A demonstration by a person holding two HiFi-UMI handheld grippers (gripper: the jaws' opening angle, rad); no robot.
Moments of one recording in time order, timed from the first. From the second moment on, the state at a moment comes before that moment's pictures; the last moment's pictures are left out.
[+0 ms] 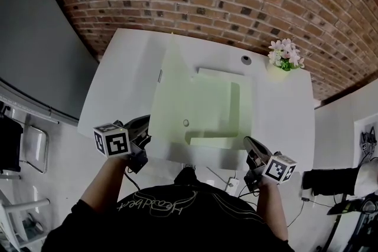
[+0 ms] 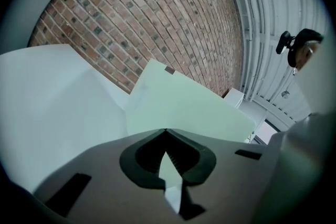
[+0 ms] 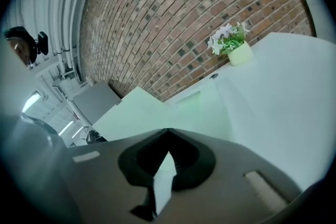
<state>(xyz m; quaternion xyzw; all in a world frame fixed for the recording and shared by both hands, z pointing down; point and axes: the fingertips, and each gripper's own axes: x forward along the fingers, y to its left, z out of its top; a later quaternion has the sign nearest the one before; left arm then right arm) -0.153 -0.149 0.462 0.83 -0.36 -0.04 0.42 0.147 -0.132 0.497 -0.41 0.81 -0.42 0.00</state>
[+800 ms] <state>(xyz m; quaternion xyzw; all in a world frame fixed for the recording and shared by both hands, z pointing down) -0.141 -0.175 0.446 0.84 -0.36 -0.03 0.41 0.221 -0.197 0.577 -0.50 0.75 -0.42 -0.06</state>
